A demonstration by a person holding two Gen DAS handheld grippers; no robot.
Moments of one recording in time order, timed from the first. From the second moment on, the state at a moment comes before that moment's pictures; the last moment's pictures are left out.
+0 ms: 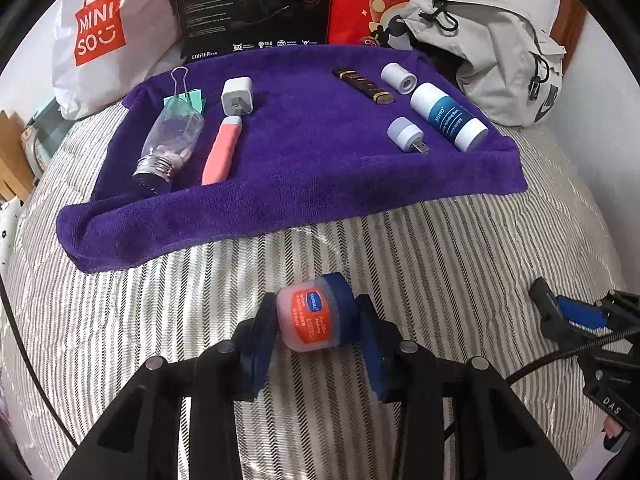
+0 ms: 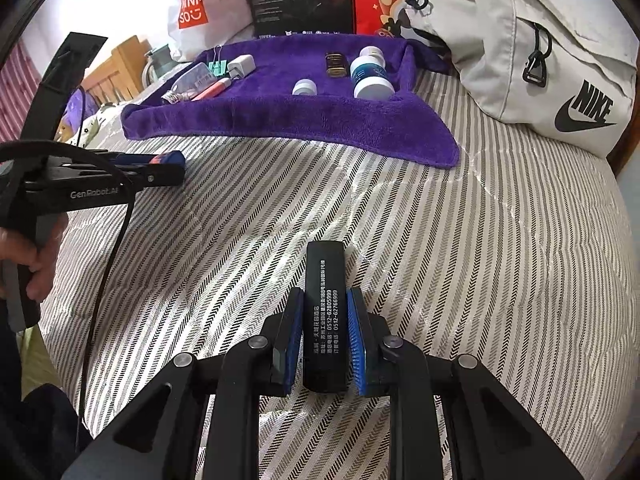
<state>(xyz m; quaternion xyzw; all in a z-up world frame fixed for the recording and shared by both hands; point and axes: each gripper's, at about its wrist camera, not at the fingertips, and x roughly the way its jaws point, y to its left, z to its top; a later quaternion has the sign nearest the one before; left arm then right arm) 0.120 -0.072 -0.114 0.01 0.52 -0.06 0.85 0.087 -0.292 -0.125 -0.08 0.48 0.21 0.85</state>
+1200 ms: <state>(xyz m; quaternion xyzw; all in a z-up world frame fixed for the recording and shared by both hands) 0.124 0.011 -0.074 -0.05 0.48 -0.04 0.87 0.164 -0.226 -0.051 -0.10 0.44 0.28 0.85</state>
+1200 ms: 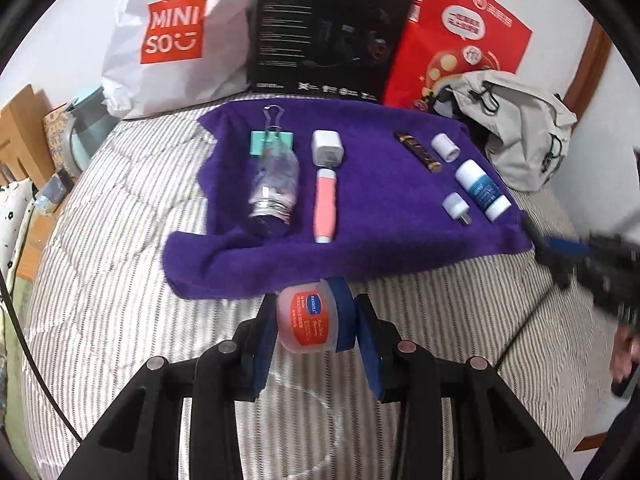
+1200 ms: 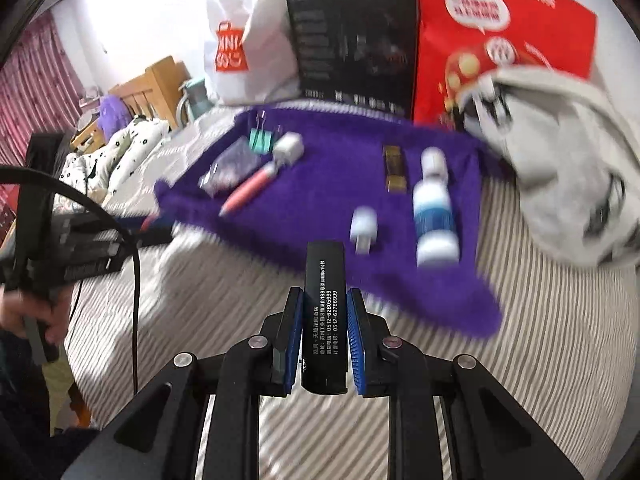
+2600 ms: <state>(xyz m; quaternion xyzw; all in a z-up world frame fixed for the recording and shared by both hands) 0.134 0.042 -0.070 -0.08 0.48 -0.04 0.87 0.261 -0.174 -0.069 -0.19 0.45 0.25 0.83</state>
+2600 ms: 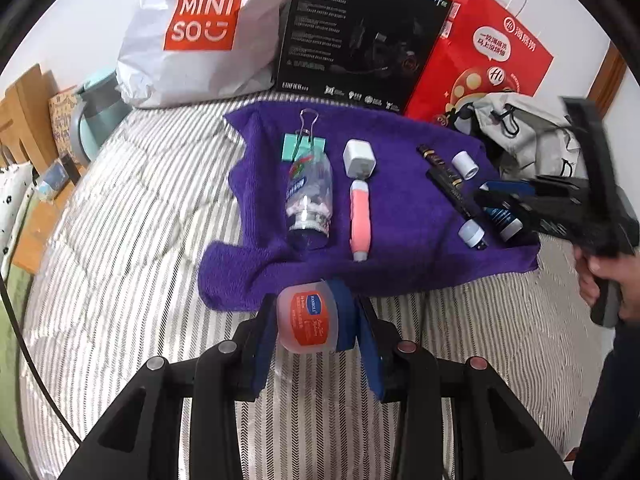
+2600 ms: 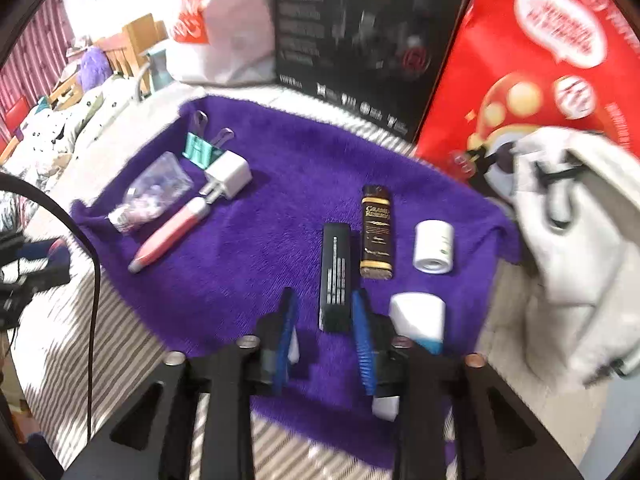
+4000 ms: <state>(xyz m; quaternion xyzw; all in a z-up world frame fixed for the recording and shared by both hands) 0.266 -0.069 -0.114 0.07 0.50 -0.07 0.86 0.139 -0.283 -0.096 -0.04 0.49 0.24 0.84</state>
